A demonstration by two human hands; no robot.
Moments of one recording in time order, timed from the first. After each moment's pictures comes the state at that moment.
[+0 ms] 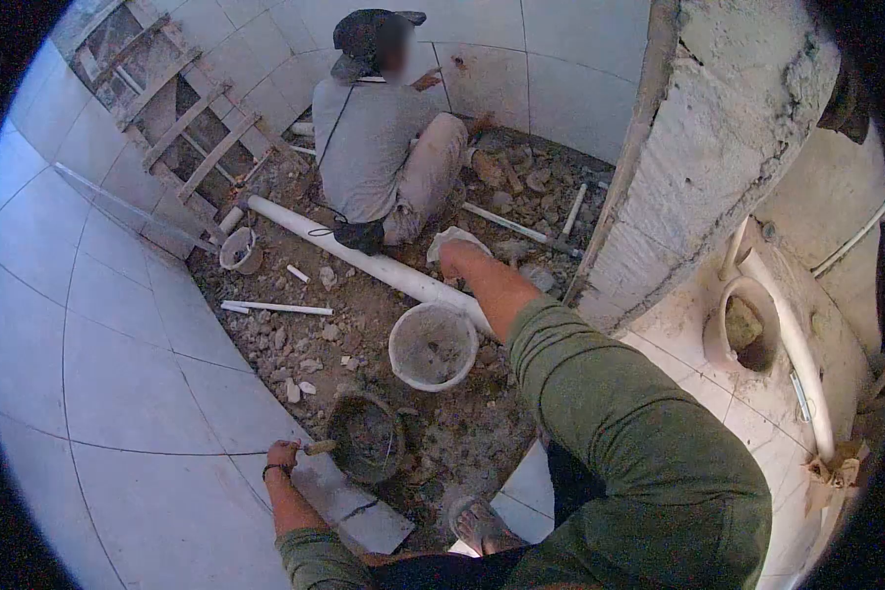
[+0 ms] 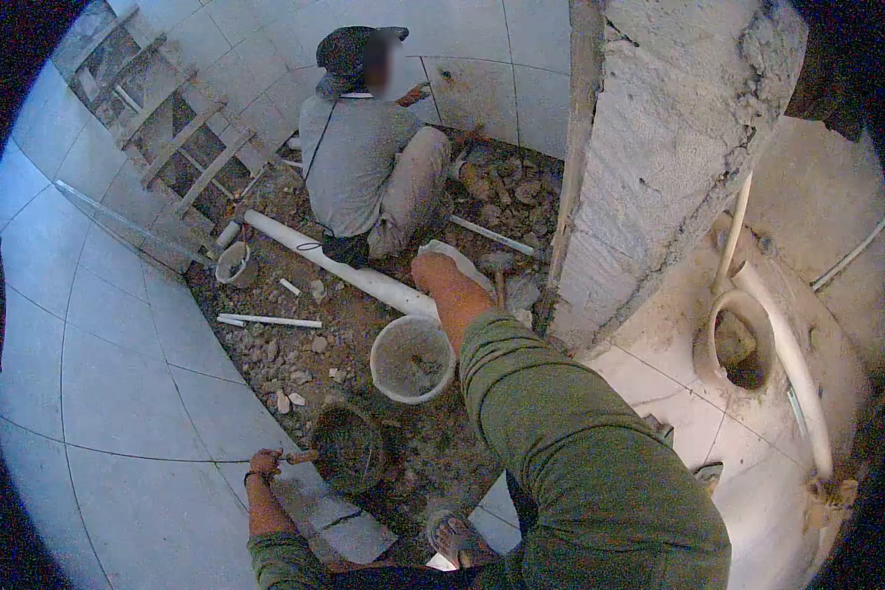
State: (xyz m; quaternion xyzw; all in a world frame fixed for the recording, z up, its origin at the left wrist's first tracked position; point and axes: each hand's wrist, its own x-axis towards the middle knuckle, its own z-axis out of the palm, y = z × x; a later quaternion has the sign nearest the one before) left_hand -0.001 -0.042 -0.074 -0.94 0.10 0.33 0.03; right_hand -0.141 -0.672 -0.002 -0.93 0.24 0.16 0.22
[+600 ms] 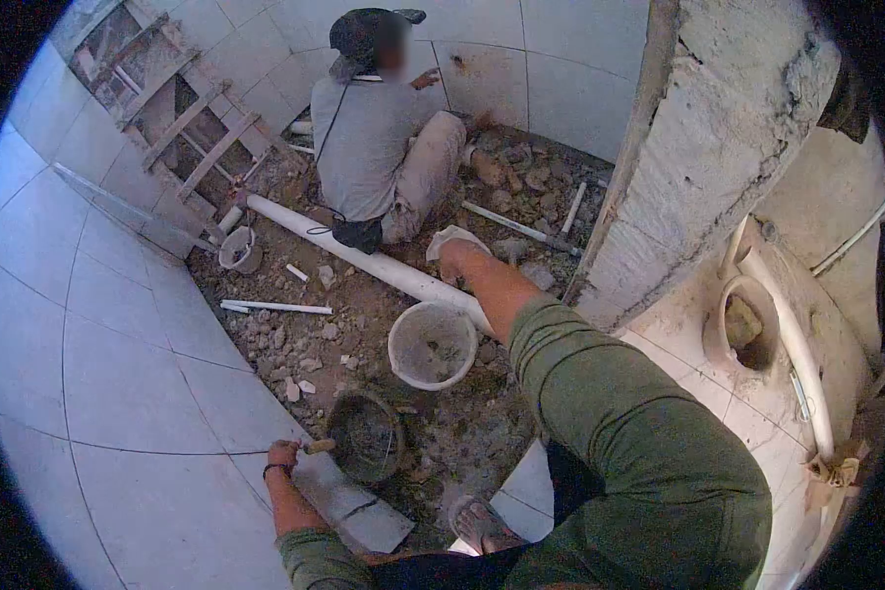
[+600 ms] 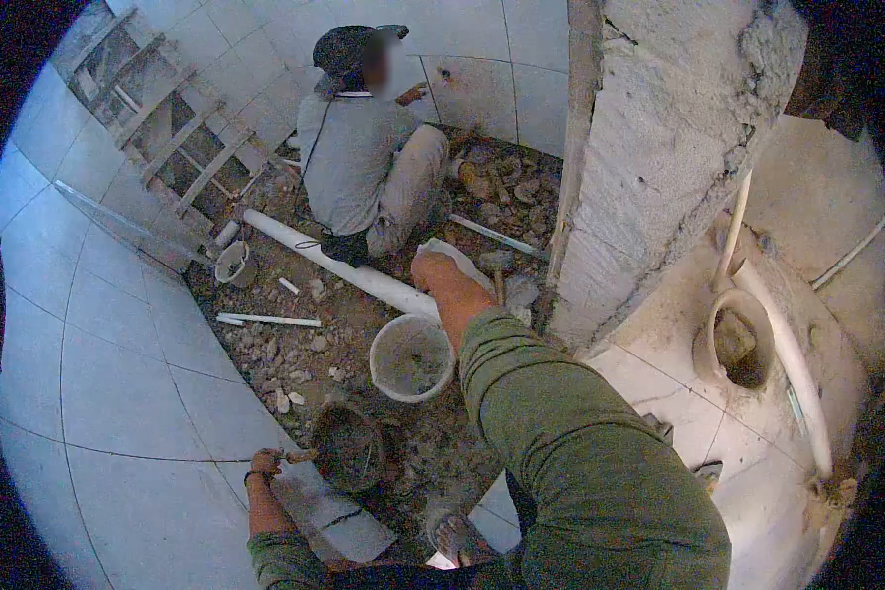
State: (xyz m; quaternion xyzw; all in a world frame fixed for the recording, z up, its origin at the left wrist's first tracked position) left_hand -0.013 -0.050 -0.075 -0.95 -0.01 0.28 -0.17; right_hand -0.138 -0.673 -0.001 -0.92 0.24 0.22 0.21
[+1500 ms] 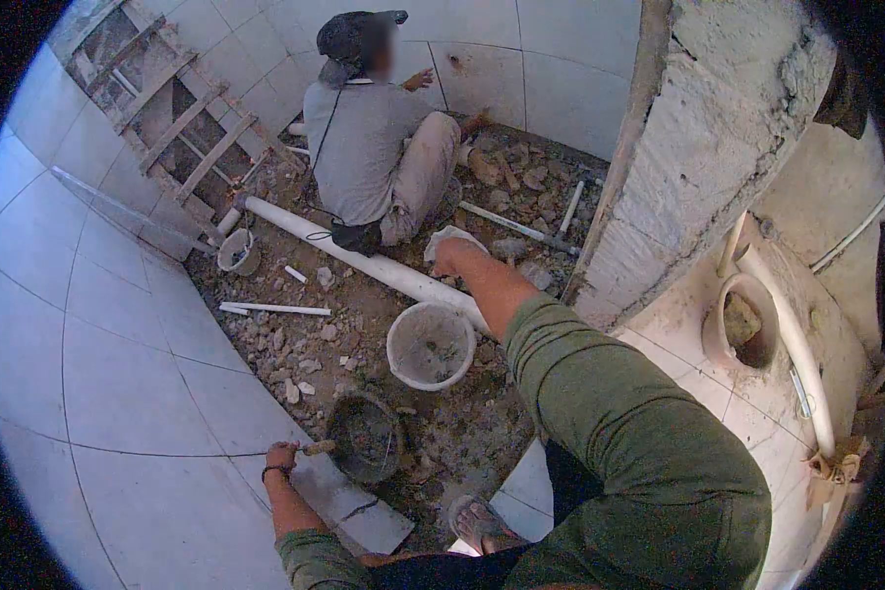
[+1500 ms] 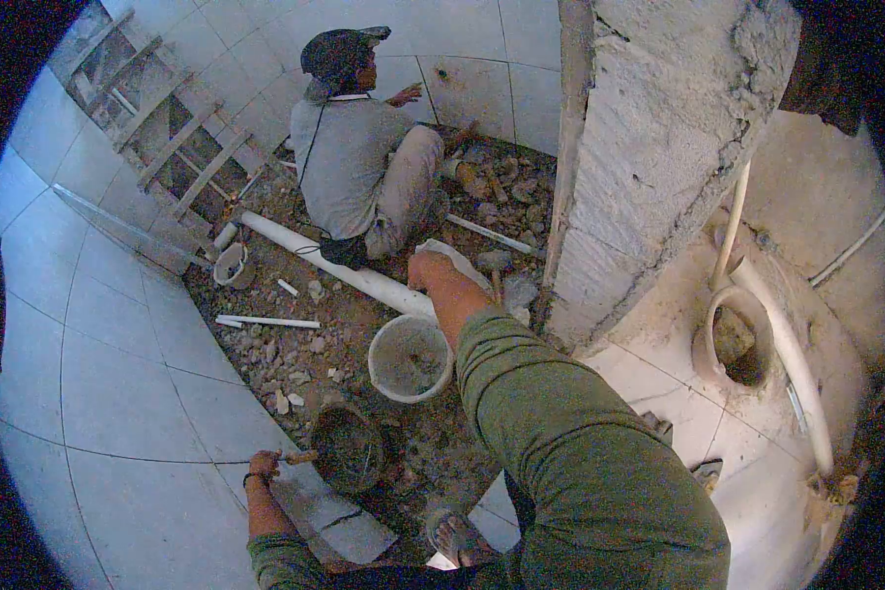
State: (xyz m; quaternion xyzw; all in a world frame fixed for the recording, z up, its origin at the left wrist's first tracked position) left_hand -0.013 -0.048 -0.064 -0.95 0.18 0.26 0.01; right_hand -0.130 -0.679 -0.033 -0.94 0.24 0.14 0.20
